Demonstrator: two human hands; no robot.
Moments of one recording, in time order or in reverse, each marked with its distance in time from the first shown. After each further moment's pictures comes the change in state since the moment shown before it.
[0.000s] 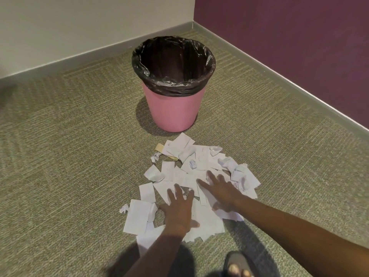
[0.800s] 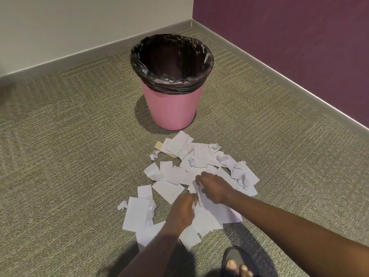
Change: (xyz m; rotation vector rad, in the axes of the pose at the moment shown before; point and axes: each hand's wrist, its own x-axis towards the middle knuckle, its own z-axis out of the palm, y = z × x) left_hand -0.015 0.006 -0.008 -0.378 0.269 0.223; right_hand 0.011 -0.012 -0.007 0.280 0.236 -0.092
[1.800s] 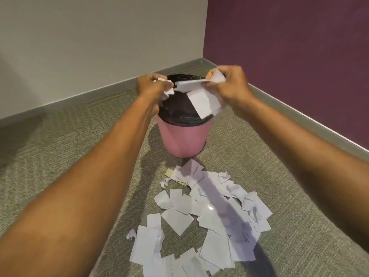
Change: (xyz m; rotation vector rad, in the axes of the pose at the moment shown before) left_hand 0.128 0.113 -0.367 -0.903 0.723 -0.122; right_hand 0.036 -0.065 -0.333 0.843 0.814 -0.002
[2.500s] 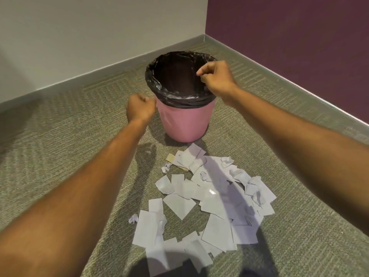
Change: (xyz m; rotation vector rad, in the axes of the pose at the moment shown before) left_hand -0.010 -0.100 -0.032 0.426 0.104 0.051; right_hand 0.036 0.065 0.044 -0.170 -0.028 0.048
